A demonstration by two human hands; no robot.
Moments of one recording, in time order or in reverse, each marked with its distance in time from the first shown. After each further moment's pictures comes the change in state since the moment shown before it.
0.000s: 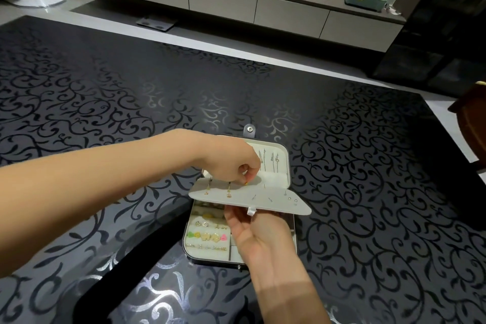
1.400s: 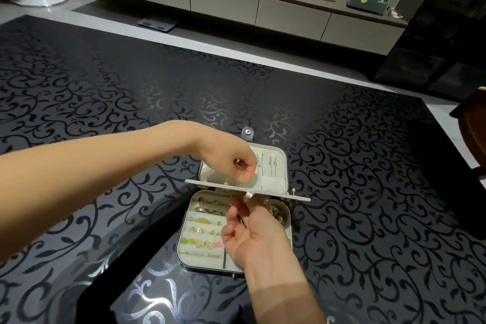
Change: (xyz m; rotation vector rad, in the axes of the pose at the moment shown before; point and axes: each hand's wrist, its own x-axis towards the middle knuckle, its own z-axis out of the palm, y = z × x) left_hand 0.016 -0.022 -0.005 -0.211 -0.102 0.091; right_hand 0.013 -0.002 -0.002 -0.205 0.058 0.159
